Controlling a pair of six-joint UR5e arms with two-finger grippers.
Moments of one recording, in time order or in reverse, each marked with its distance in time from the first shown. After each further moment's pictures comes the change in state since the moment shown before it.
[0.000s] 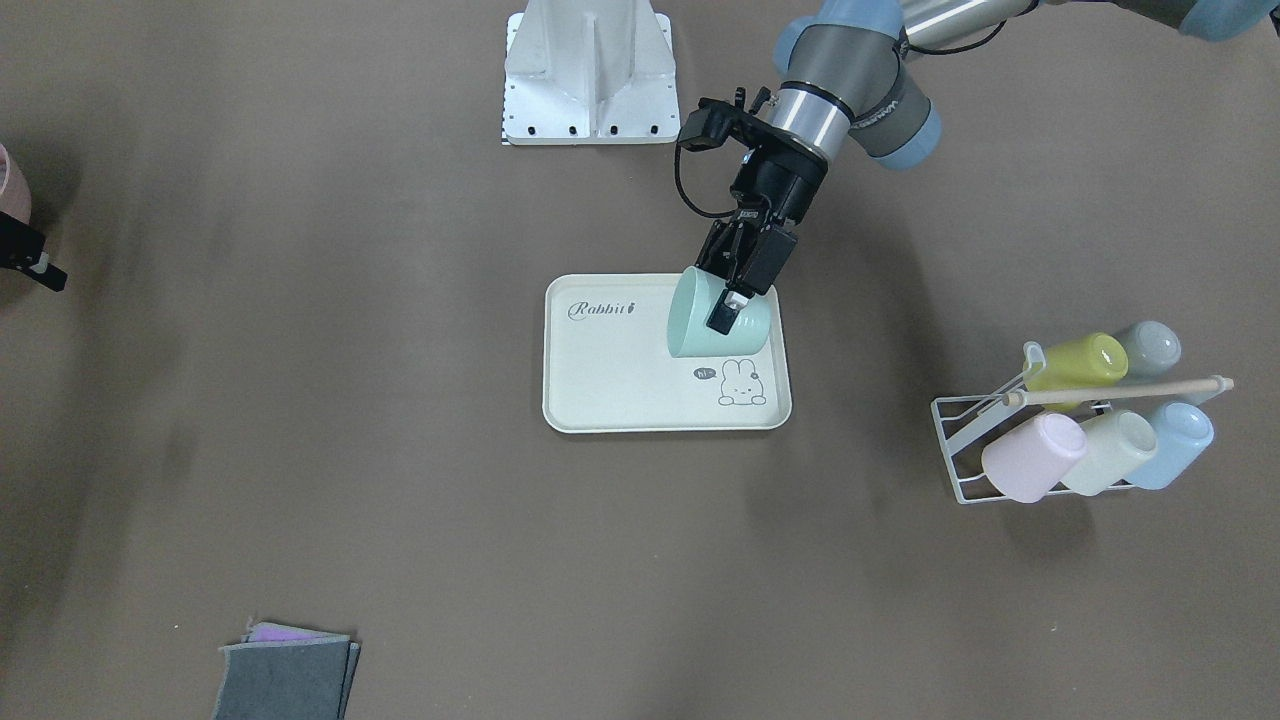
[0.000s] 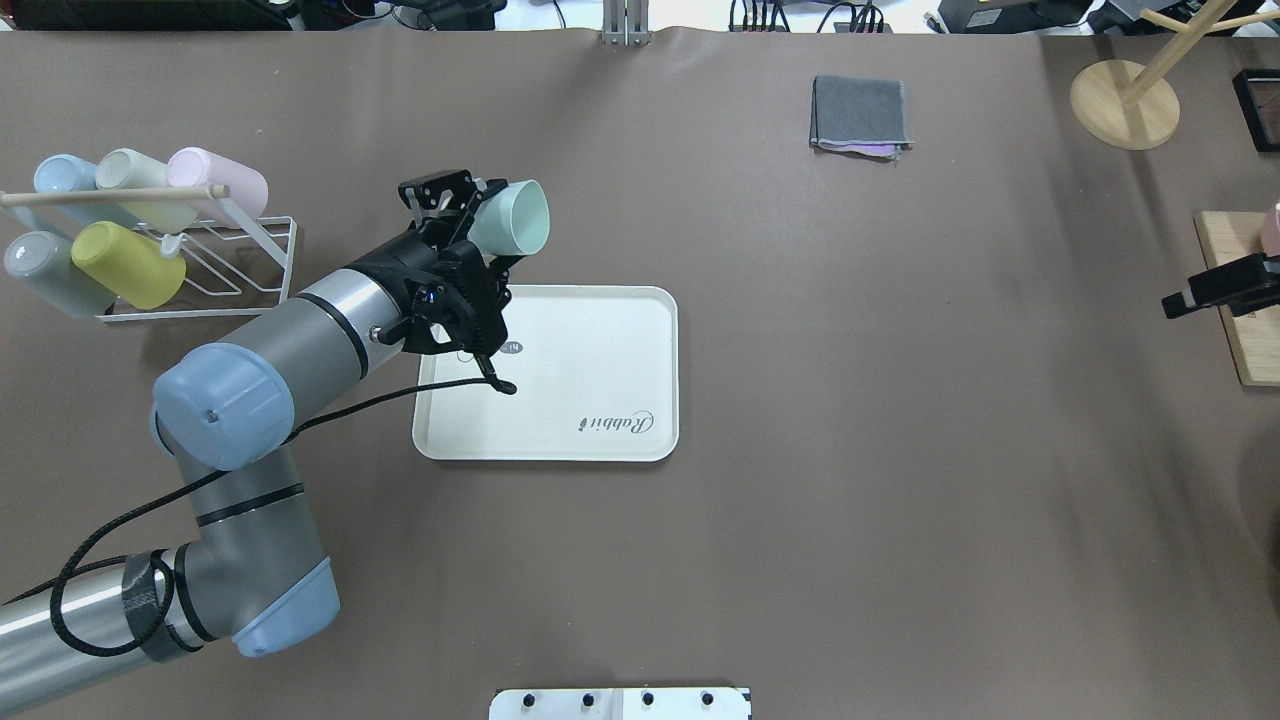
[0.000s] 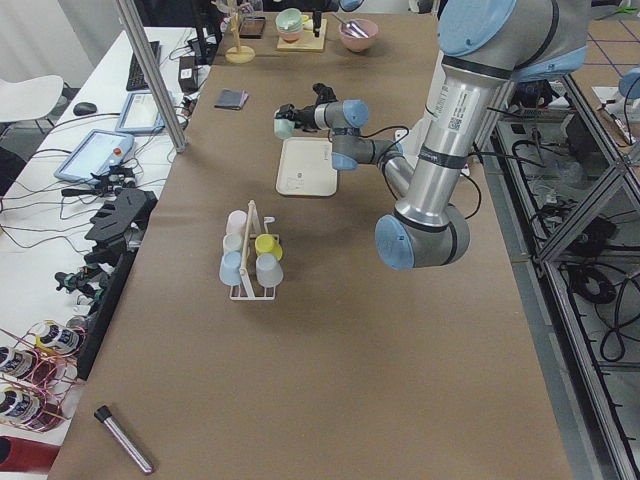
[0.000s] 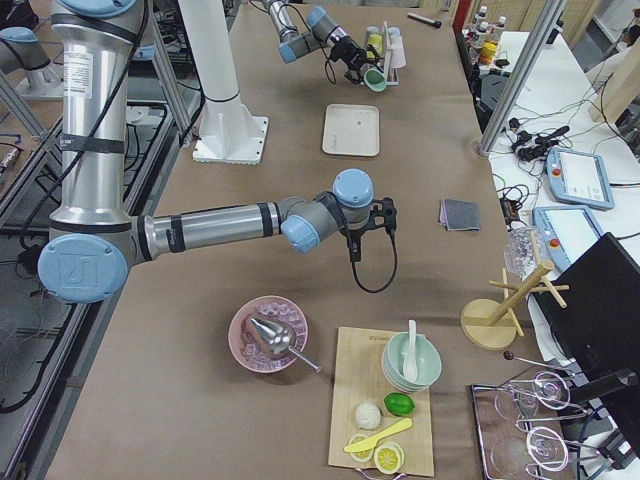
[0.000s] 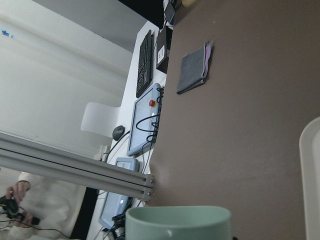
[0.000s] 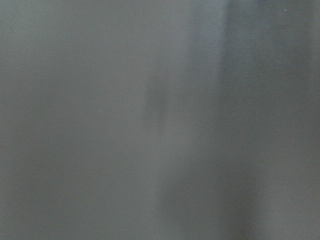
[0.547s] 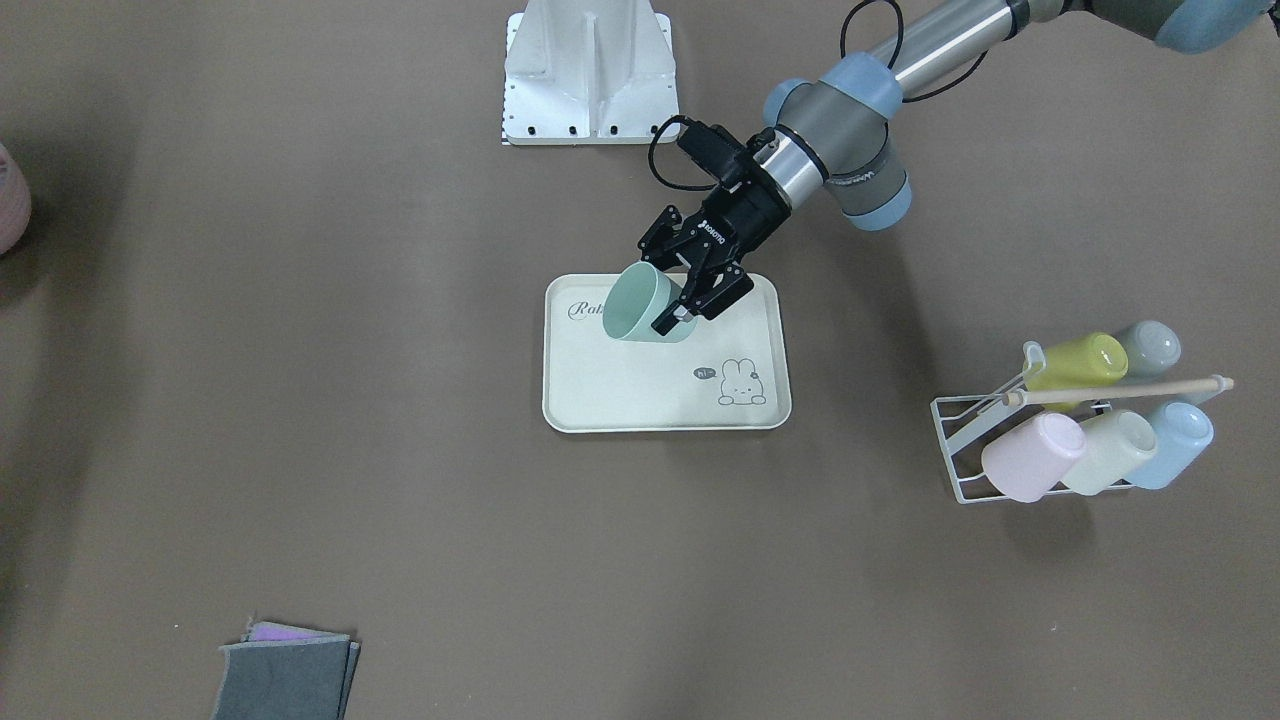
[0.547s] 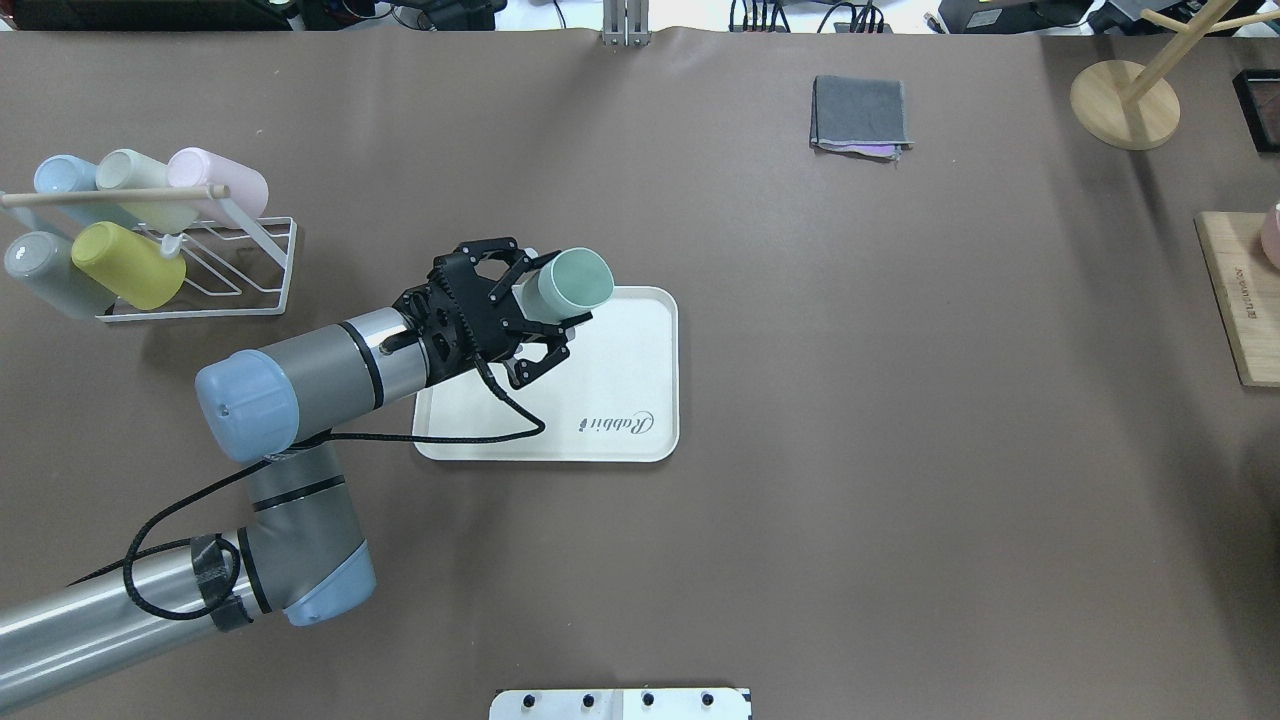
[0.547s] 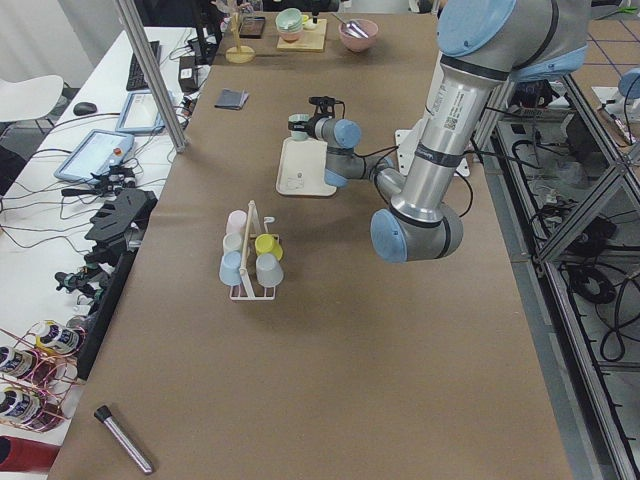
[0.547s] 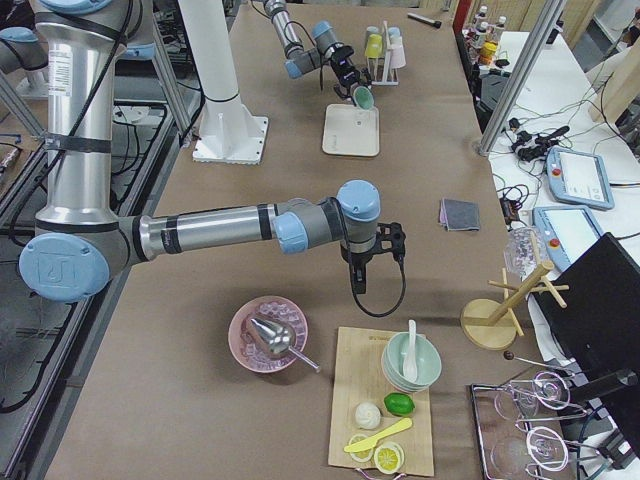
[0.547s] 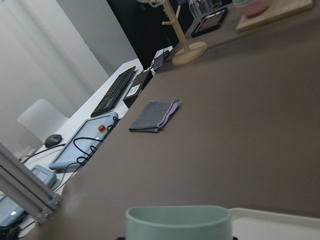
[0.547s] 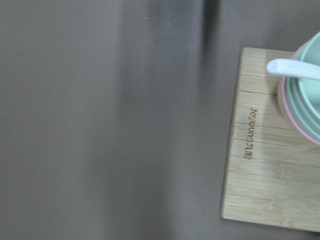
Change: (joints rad) left arm 0.007 -0.065 0.250 -0.393 -0.233 -0.417; right arm 0.153 0.027 0.028 -0.390 -0.129 -0.346
